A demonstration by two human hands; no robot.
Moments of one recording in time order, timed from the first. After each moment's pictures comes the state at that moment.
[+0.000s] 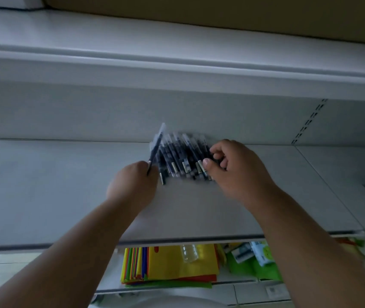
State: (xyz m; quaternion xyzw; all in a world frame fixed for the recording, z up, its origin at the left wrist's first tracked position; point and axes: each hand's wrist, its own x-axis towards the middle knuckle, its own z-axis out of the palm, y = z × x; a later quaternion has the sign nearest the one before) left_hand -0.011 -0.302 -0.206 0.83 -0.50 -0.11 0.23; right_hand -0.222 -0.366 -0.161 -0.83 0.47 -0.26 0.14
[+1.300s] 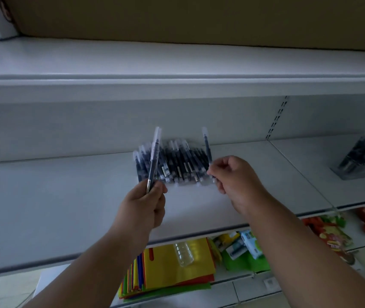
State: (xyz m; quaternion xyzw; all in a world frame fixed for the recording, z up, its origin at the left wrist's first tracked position) left_hand -0.066 -0.255 -0.195 0.52 -0.29 -0.54 0.59; right_hand -0.247 -0.358 -0.184 -0.57 0.55 -0.40 0.46
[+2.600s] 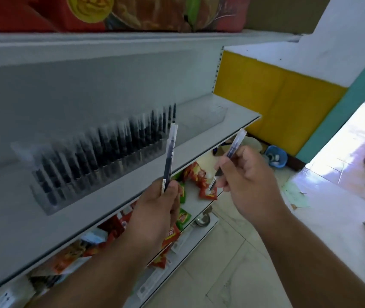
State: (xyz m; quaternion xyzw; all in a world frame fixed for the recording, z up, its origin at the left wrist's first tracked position) left_hand -0.701 -0.404 -0.195 0.41 -0.47 -0.67 0.39; right_hand -0.864 -0.360 -0.140 -0.49 0.68 -0.52 0.18
